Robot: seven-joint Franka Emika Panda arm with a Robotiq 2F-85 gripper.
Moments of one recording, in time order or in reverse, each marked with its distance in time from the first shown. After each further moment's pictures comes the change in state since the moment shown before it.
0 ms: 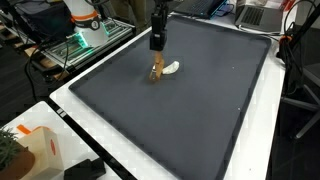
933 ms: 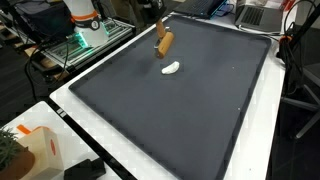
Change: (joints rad) arm -0.002 -0.304 -0.076 -0.144 0.372 0.019 -0.119
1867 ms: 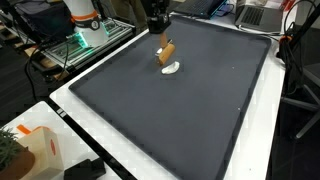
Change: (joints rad) arm 0.016 0.082 0.122 -0.076 -0.177 0.149 0.359
